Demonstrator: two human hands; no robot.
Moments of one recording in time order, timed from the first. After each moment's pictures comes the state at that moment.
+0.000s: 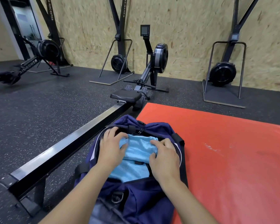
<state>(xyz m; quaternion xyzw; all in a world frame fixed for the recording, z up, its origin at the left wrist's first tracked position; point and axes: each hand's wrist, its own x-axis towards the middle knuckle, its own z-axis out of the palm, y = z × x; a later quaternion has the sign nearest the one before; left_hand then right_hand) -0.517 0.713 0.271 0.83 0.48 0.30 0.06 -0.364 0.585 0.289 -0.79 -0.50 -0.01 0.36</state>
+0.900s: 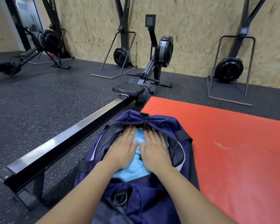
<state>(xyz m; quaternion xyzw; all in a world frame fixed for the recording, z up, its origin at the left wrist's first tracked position) -0.505 0.744 0.210 0.89 0.37 0.23 0.11 -0.366 0.654 0.235 -0.75 -0.62 -0.05 0.20</state>
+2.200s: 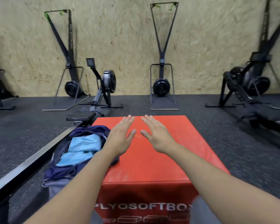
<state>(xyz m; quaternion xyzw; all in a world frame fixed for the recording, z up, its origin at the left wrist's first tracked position) -0.408 0.383 0.437 0.92 0.17 0.33 0.14 -0.252 0.261 0.439 -0.75 -0.59 -0.08 0.29</state>
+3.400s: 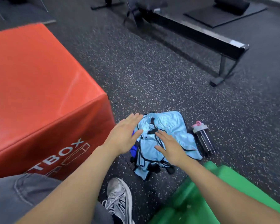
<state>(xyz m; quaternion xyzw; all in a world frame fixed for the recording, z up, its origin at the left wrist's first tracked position) -0.135 0.027 0.148 0.96 -0.15 -0.03 0.25 -0.126 -0.221 0.057 -0.94 -0.18 0.16 0.24</state>
